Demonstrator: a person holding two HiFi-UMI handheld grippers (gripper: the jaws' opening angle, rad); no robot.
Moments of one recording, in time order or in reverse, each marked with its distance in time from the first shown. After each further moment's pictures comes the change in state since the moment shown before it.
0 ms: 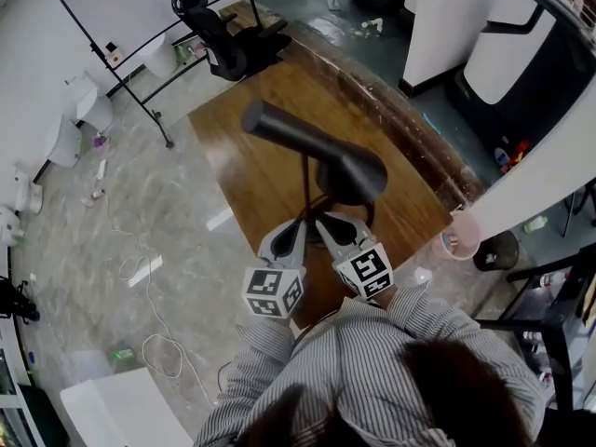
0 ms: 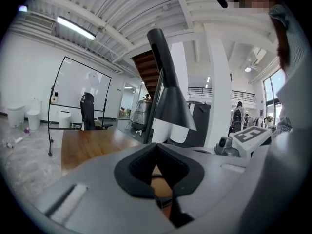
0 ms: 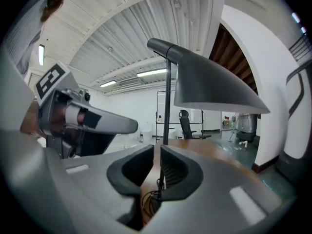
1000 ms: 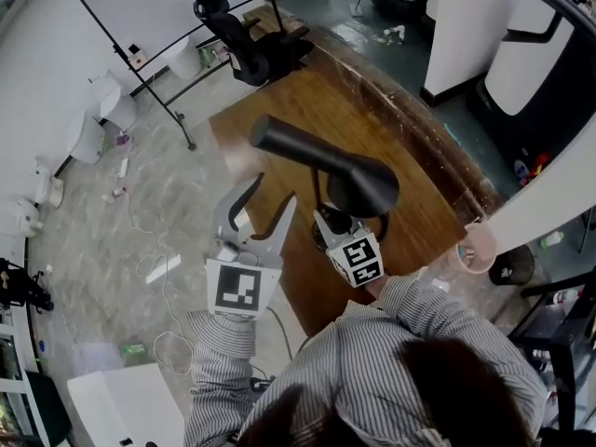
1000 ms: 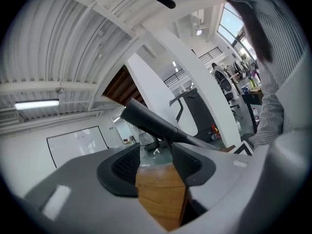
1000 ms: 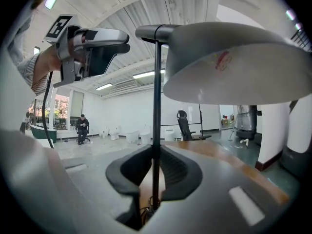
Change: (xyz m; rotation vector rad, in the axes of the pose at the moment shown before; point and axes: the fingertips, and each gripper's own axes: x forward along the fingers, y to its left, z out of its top) left arm -0.031 -0.005 0.187 0.682 -0.124 0.060; right arm 0.056 -0.018 0.009 0.035 -0.020 -0.022
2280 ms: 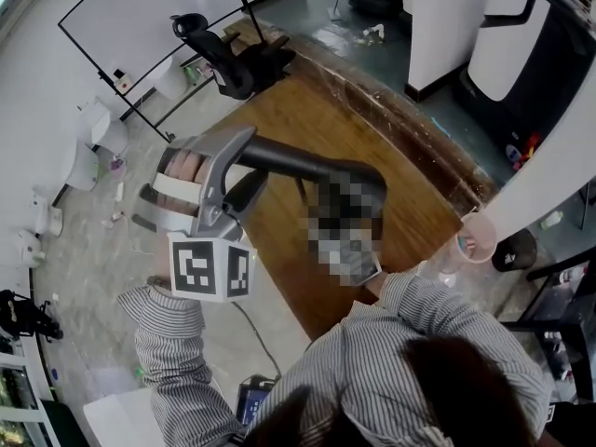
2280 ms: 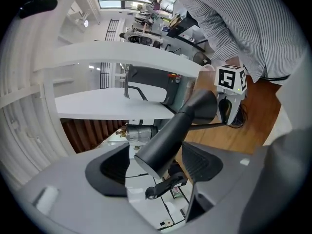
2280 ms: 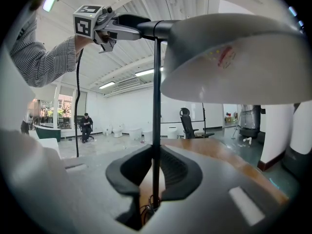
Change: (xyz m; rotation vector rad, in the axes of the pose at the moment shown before) left arm 0.037 0.015 0.052 1.124 0.205 -0.207; right arm 0.000 0.001 0.001 0.001 0.018 0.040
